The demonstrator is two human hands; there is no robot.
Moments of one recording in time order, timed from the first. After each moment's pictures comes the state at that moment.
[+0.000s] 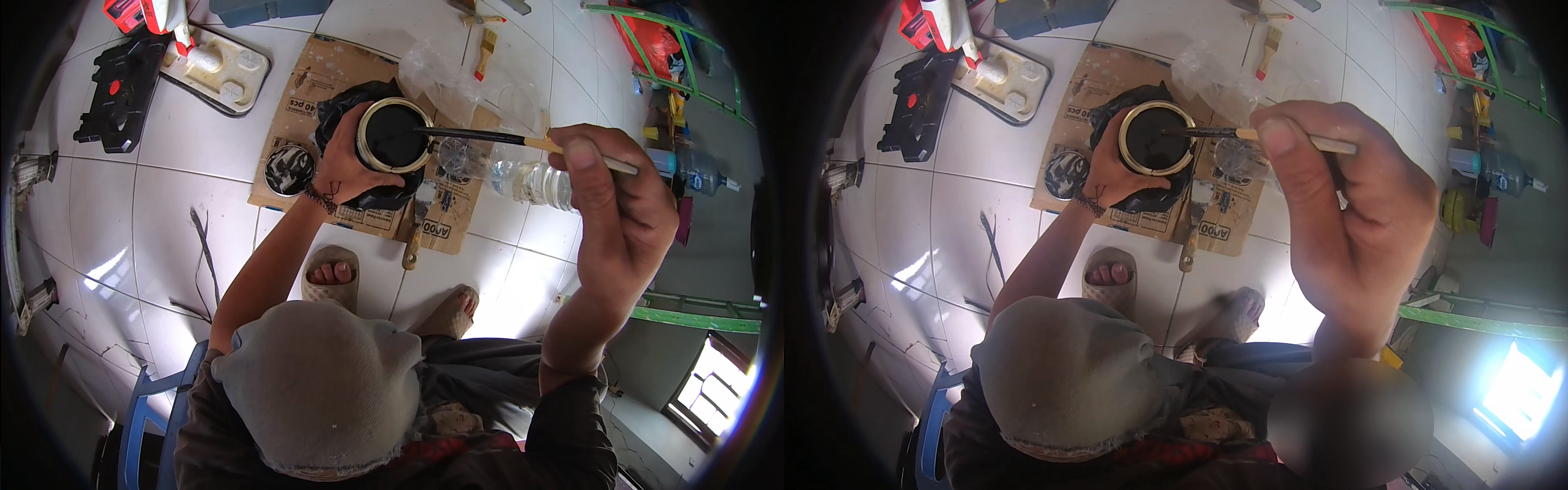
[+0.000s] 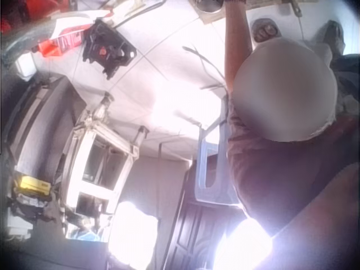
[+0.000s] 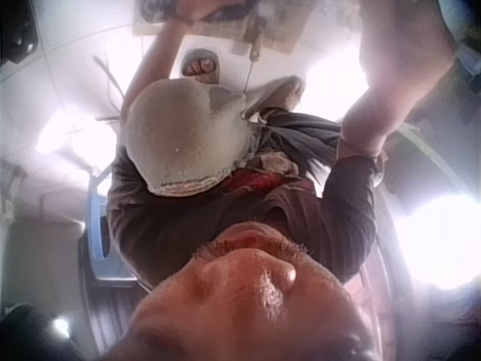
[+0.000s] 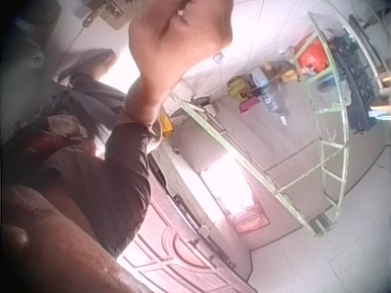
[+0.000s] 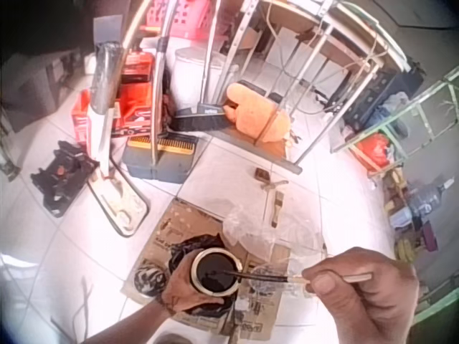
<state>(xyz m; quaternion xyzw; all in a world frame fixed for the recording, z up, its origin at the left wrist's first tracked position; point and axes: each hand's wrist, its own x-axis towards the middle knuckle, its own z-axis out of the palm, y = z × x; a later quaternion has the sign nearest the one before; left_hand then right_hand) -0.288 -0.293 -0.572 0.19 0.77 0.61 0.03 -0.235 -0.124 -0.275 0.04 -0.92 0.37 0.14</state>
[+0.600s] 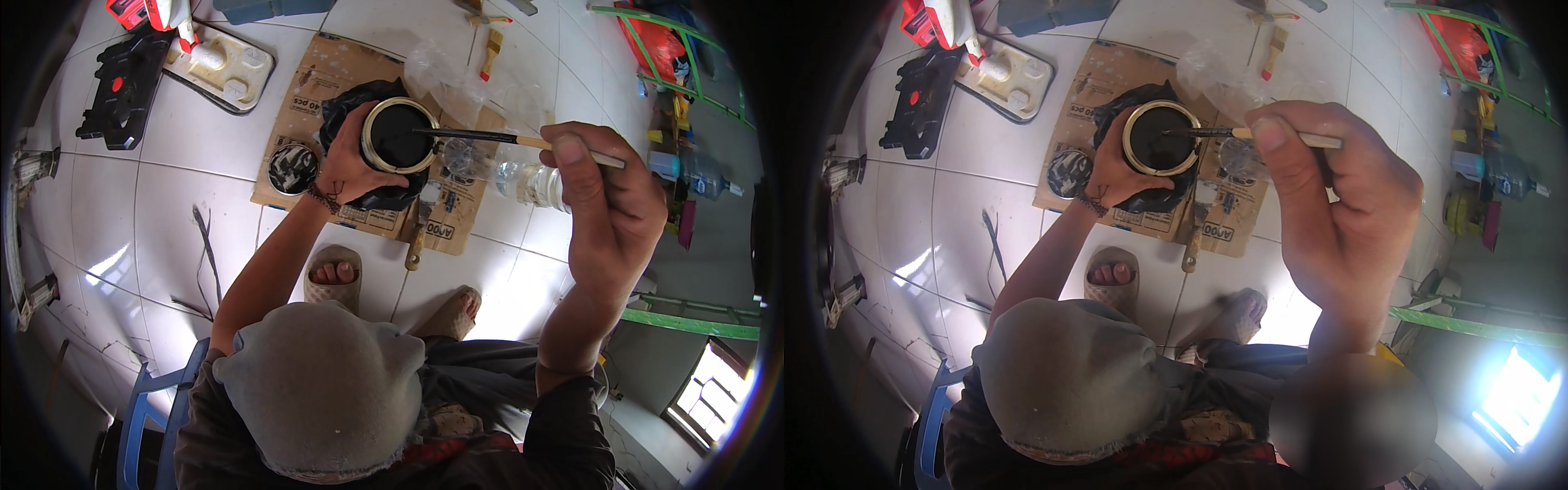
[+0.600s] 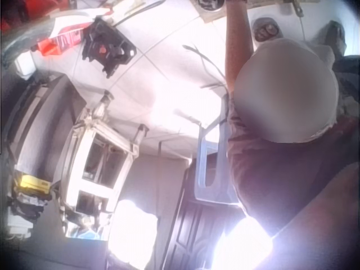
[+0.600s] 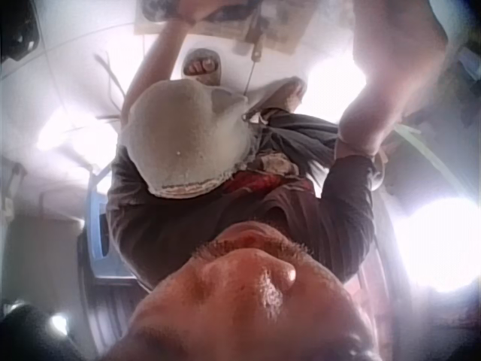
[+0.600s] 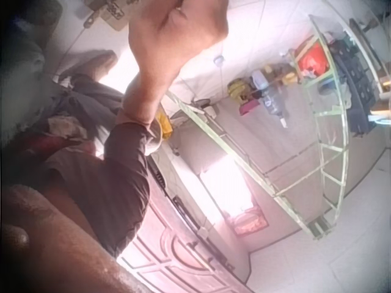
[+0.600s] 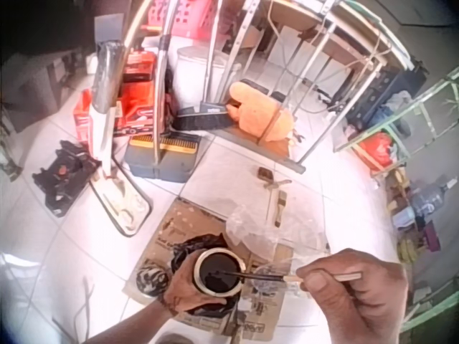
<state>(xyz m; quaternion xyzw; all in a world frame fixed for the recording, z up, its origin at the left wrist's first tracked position) -0.287 -0.292 -0.571 0.17 0.76 0.63 0.03 -0.239 -0.125 -0.282 0.03 -0.93 0.36 0.11</state>
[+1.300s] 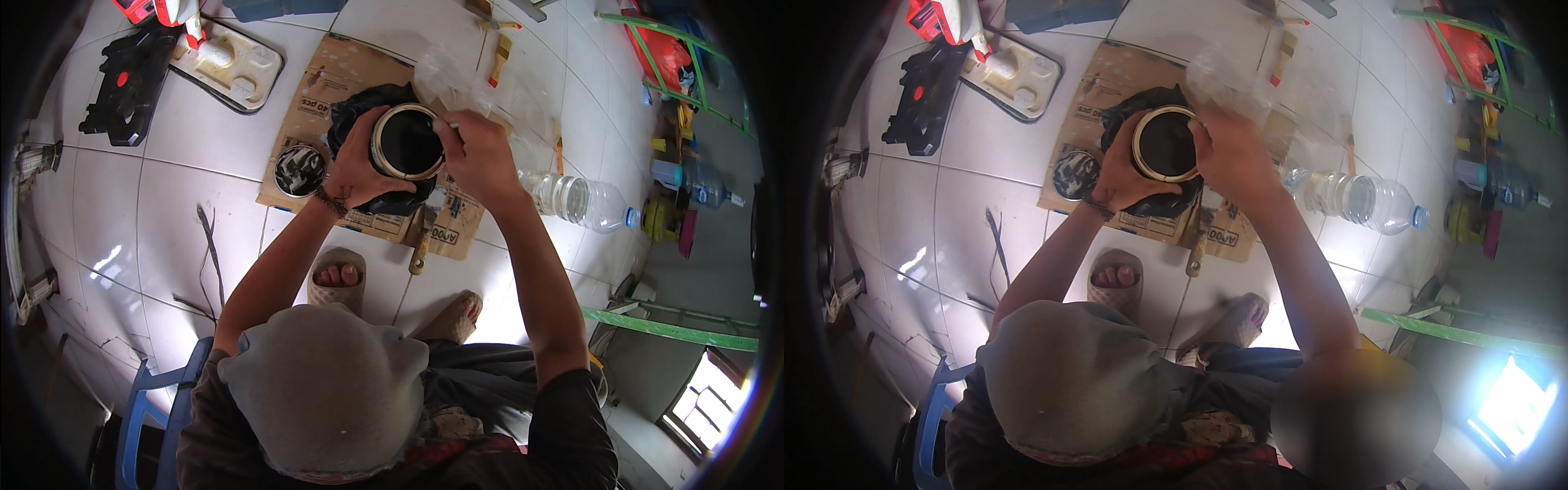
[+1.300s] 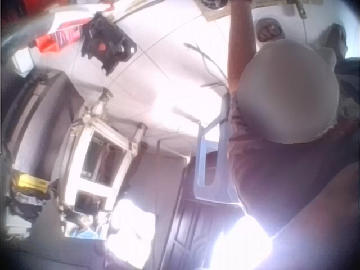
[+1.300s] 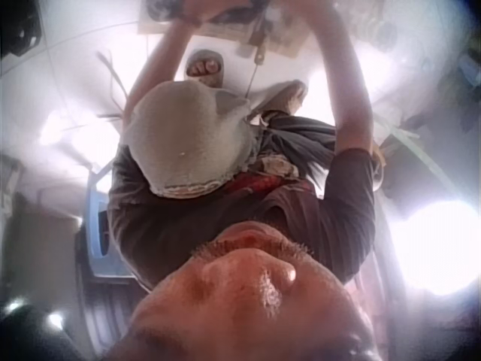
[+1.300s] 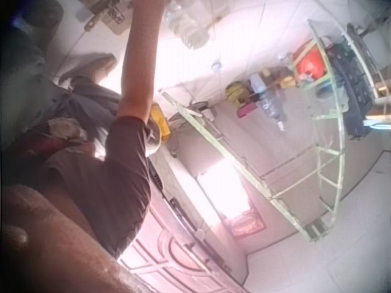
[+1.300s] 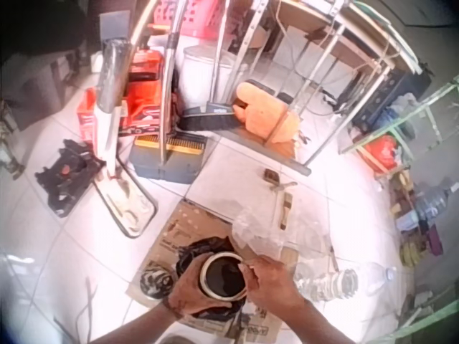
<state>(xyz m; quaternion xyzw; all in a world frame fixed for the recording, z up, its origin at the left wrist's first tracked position) -0.287 -0.293 -0.566 0.17 0.76 0.63 0.07 -0.291 -0.111 -0.442 0.10 -0.95 0.28 0.02</state>
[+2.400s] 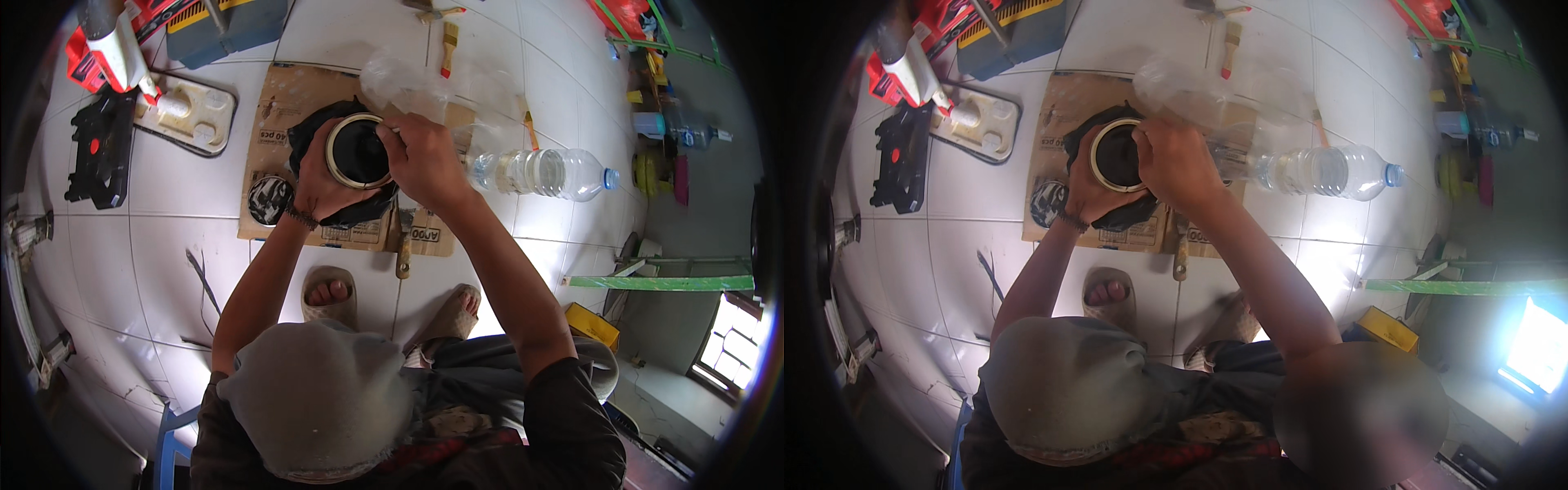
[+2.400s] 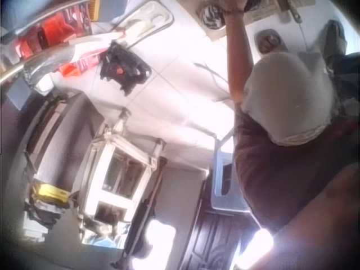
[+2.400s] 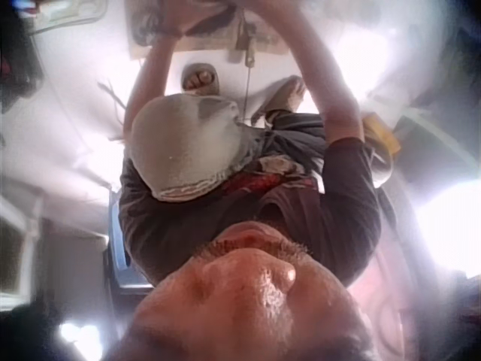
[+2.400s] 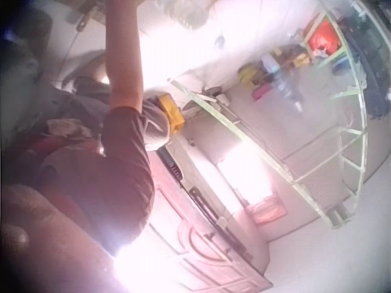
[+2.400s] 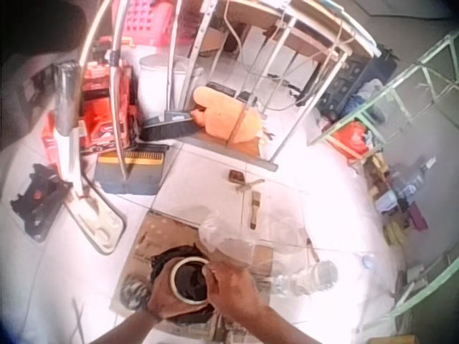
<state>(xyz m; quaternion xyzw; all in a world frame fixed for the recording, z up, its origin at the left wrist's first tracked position) -0.300 -0.283 -0.555 0.19 0.77 0.61 0.03 -0.281 -0.125 -0.441 0.03 -0.94 0.32 0.07</state>
